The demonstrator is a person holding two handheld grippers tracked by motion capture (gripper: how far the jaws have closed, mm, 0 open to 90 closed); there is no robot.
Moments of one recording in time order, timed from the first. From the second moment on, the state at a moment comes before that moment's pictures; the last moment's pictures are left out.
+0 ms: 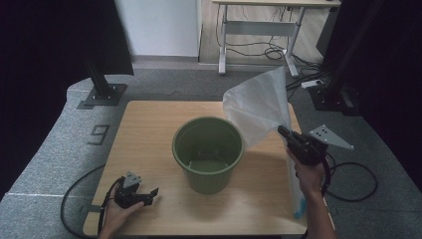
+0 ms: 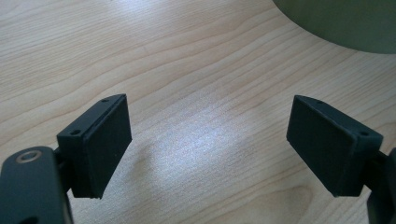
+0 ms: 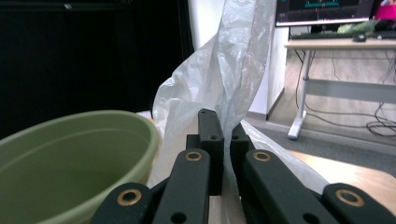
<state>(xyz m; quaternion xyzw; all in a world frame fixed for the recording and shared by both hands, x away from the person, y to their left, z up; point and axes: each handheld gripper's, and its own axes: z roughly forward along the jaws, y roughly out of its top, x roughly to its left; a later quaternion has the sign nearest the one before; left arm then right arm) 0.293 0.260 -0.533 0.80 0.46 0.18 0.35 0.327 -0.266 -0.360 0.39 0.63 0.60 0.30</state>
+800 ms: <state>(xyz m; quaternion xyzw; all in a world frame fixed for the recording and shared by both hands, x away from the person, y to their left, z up) 0.292 0.259 -0.534 0.80 0.46 0.18 0.34 0.277 -0.254 -0.311 0.32 0.60 0.64 0.35</state>
